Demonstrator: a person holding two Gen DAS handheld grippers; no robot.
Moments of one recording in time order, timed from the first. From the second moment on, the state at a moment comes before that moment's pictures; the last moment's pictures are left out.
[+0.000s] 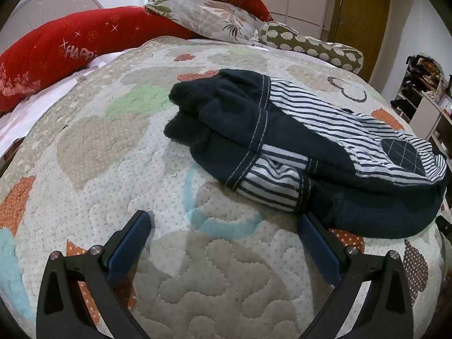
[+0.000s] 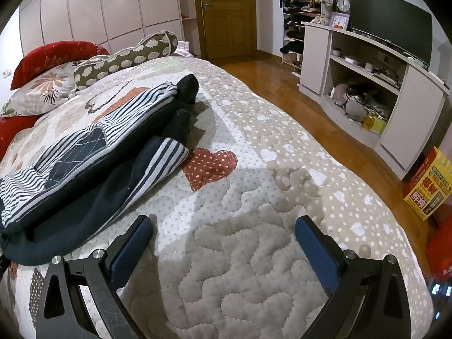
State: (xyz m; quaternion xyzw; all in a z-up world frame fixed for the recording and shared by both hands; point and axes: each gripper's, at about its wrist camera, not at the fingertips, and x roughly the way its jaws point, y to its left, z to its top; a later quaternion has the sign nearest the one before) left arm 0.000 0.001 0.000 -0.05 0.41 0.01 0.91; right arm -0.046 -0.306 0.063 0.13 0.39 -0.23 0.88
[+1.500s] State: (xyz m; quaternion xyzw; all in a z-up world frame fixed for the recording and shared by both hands) left arm -0.054 -0.009 0.003 0.02 0.45 0.02 0.89; right arm -0.050 -0.310 0.064 0.12 0.45 -0.15 0.87
